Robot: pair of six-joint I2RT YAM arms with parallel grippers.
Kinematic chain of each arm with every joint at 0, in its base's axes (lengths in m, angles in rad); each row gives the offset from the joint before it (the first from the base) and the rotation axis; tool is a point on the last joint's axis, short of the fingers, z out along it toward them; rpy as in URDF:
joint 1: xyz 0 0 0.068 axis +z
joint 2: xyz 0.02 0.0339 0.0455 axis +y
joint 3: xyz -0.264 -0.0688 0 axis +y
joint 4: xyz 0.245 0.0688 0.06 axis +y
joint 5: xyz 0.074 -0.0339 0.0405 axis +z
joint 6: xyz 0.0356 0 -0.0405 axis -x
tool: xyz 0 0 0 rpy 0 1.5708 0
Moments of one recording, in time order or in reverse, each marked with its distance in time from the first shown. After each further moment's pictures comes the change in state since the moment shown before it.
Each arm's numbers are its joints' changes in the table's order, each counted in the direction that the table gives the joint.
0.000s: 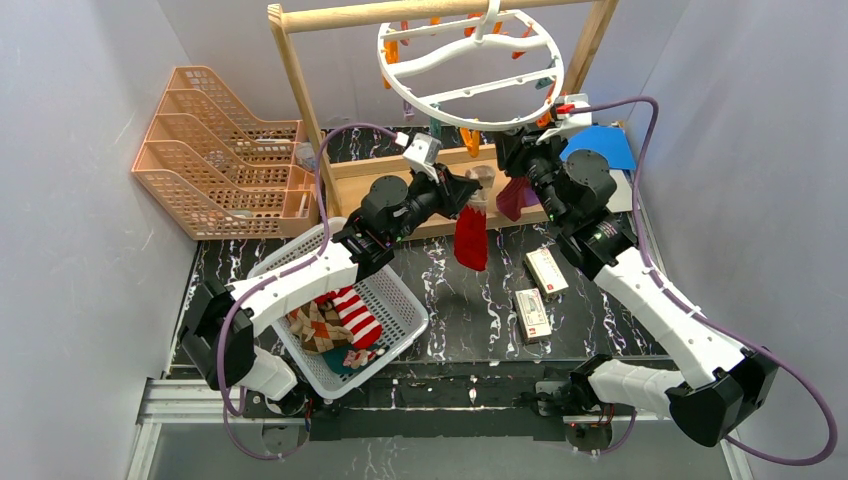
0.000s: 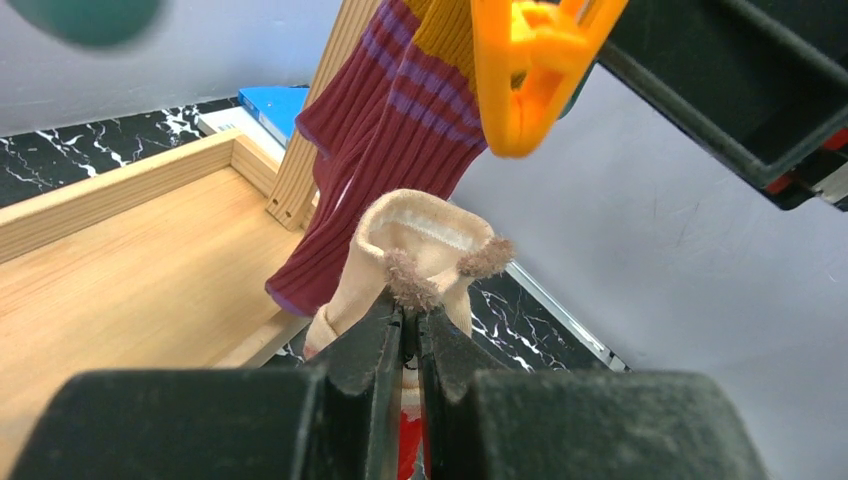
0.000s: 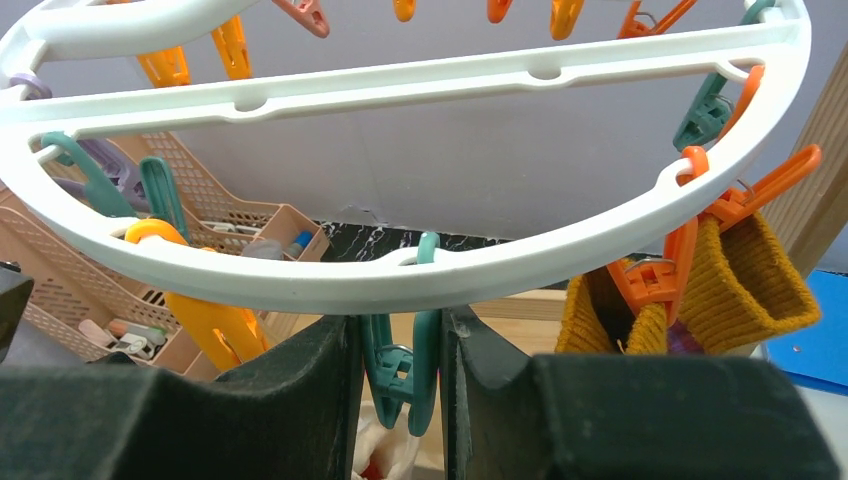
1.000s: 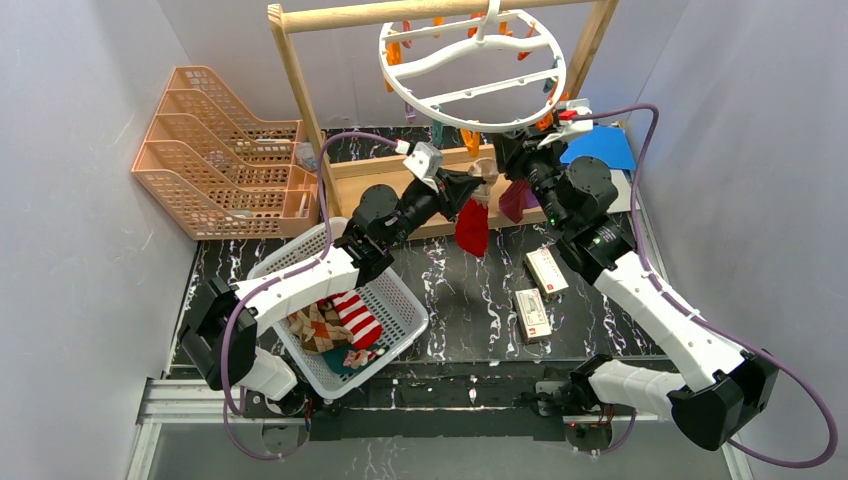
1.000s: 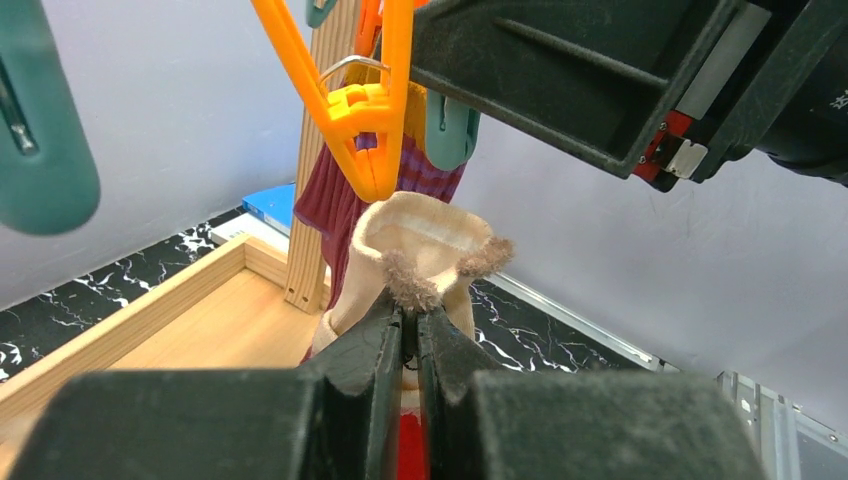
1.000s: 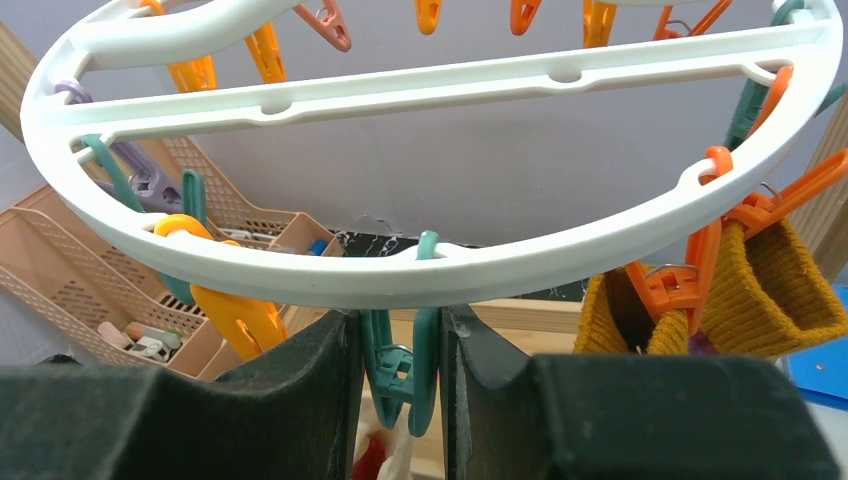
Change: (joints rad) left arm 0.000 0.002 0.064 -0.247 -0.092 -0.205; right arm 0.000 -0.021 0.052 -0.070 0.027 -0.004
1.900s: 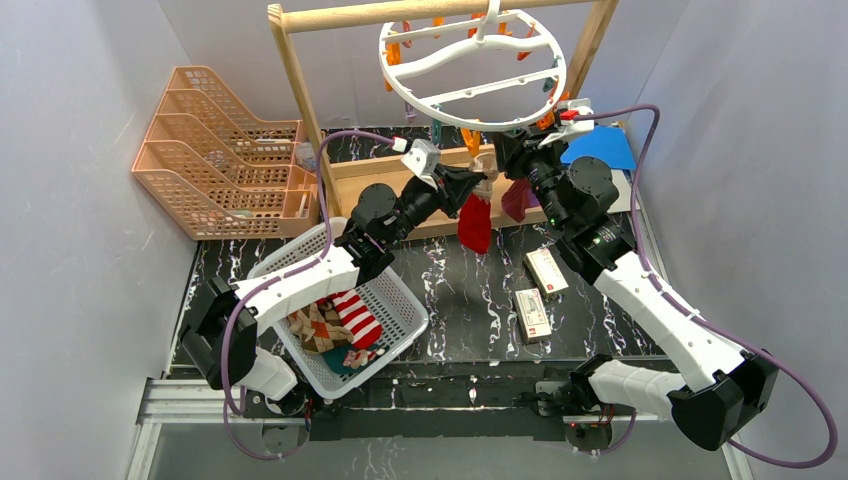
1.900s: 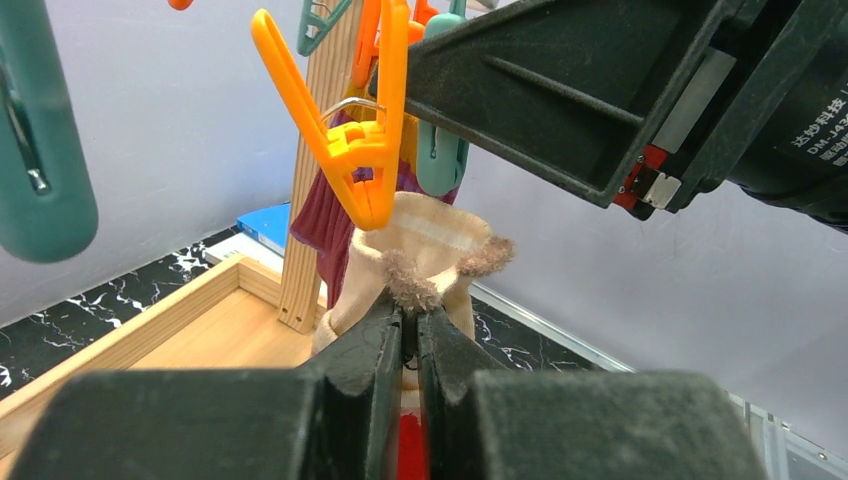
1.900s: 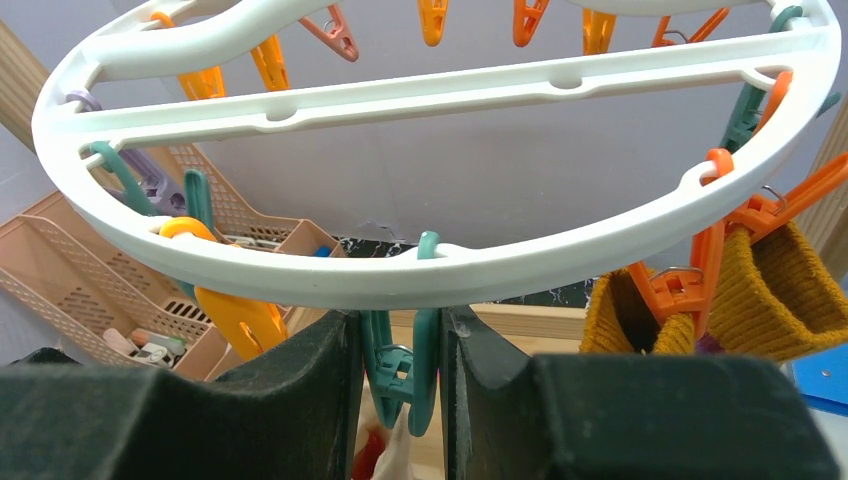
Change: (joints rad) left arm 0.000 0.004 -0.014 -0.033 0.000 0.012; right arm 0.000 0.000 0.001 -0.016 0.000 -0.005
